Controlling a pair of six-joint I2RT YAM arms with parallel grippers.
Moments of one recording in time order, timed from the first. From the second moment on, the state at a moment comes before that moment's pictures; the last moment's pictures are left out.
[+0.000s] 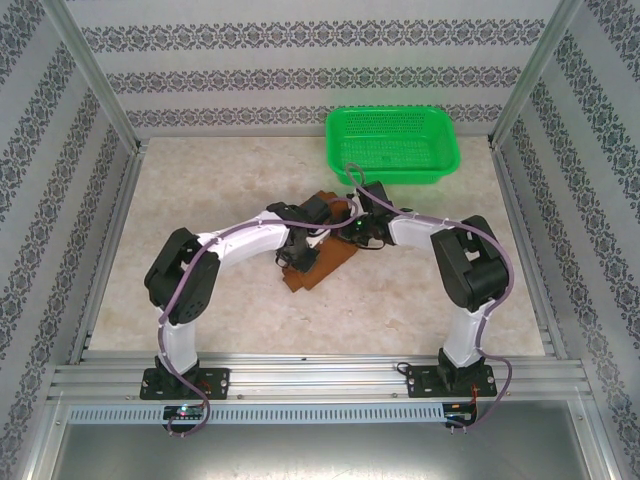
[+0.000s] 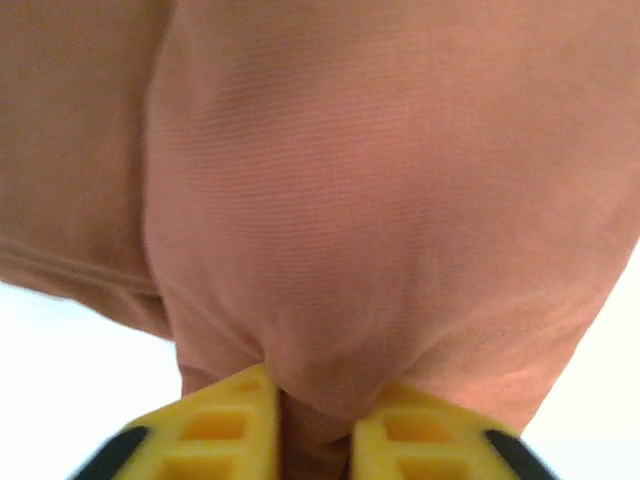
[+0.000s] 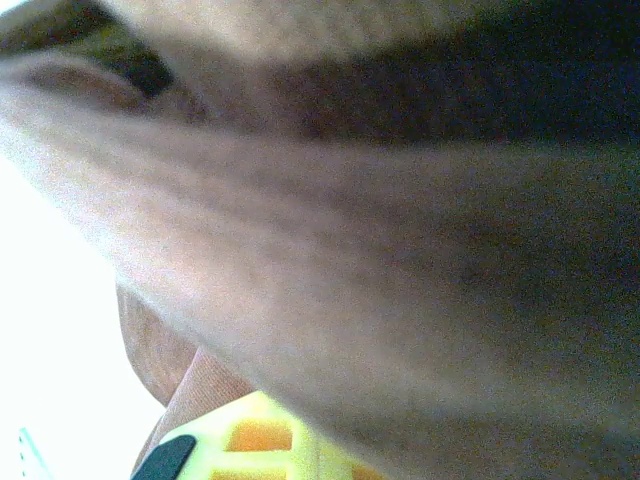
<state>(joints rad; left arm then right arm) -0.69 1.92 1.41 -0.88 -0.04 -0.11 0.42 1.88 1.06 -0.09 -0.49 0.71</state>
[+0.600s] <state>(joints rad) -0.68 1.74 1.24 -0.70 0.09 -0.19 0.42 1.87 1.04 -0.10 -0.50 0.71</state>
